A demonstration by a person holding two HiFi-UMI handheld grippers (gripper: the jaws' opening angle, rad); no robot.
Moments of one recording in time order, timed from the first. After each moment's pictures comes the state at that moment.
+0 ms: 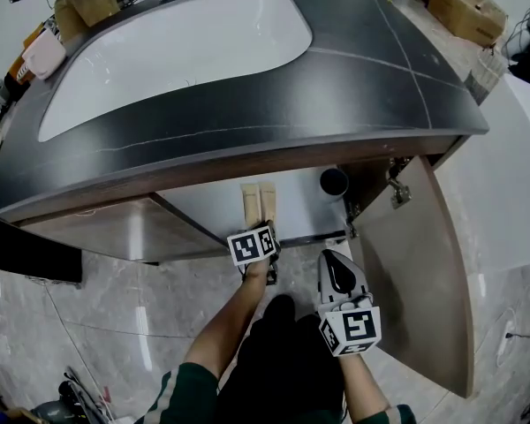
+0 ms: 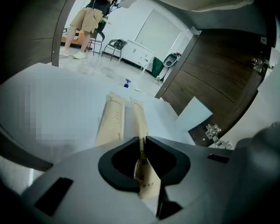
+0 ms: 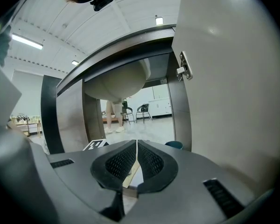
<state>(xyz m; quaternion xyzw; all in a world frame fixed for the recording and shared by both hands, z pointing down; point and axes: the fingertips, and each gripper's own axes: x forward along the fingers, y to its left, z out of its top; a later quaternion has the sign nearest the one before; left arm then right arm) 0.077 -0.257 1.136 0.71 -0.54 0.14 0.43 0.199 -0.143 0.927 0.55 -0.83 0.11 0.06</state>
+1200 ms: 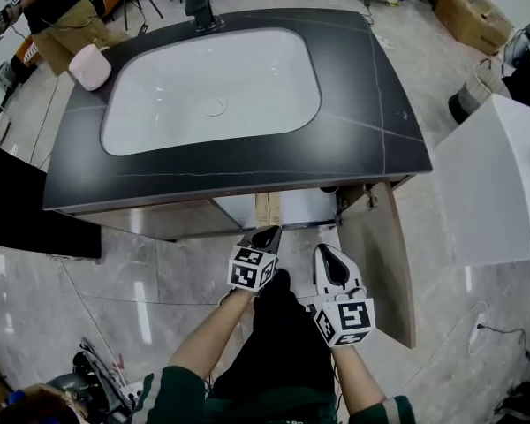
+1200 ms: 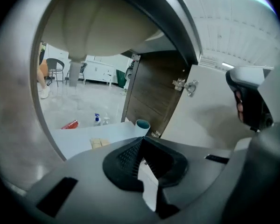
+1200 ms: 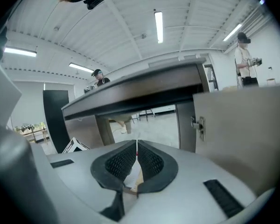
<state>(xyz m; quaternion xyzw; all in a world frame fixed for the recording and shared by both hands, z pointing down) 0.093 -0.164 0.923 0.85 -0.42 0.17 0.25 0.172 -0.109 0.771 0.53 -0.83 0.15 0.08</state>
